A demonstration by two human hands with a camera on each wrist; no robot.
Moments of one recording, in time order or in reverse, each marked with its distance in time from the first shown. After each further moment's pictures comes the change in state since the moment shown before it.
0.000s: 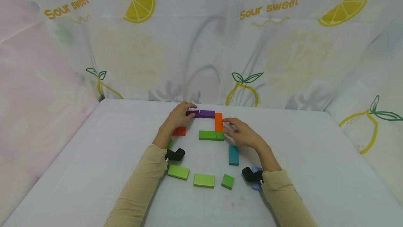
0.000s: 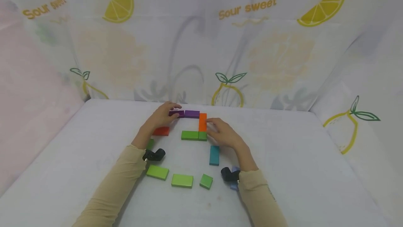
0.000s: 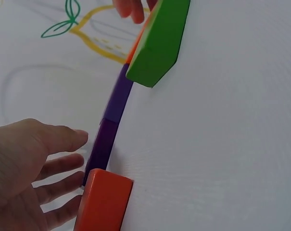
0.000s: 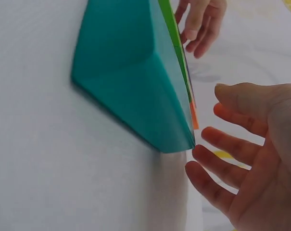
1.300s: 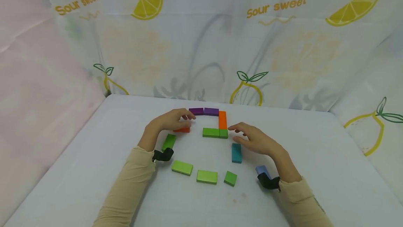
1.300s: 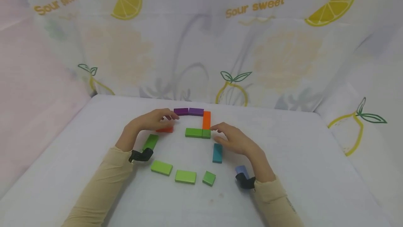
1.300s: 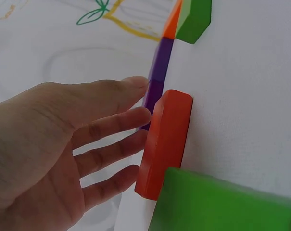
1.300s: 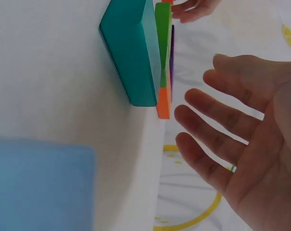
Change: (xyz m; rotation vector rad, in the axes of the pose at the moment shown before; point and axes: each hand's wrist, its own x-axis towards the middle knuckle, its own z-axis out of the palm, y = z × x) left_hand -0.048 -0.007 -0.040 -0.034 -0.323 0.140; right_hand -0.037 -0.016 -0.016 -0.156 -0.108 -0.109
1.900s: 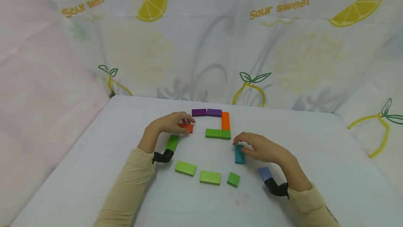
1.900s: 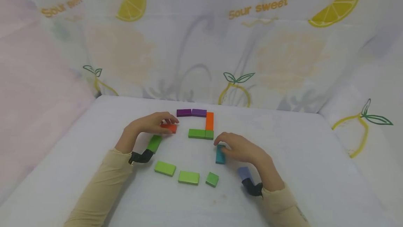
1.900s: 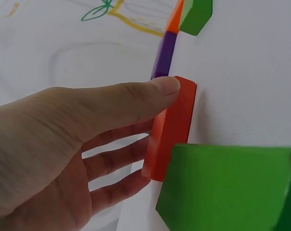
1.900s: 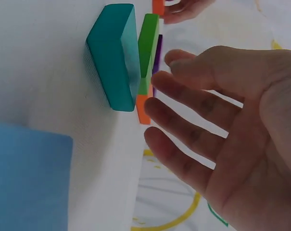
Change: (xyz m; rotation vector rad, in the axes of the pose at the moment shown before) left_hand -0.013 -0.003 -0.002 0.042 -0.049 -0.029; right_hand -0.016 -0.011 0.002 -0.094 -0.134 -0.052
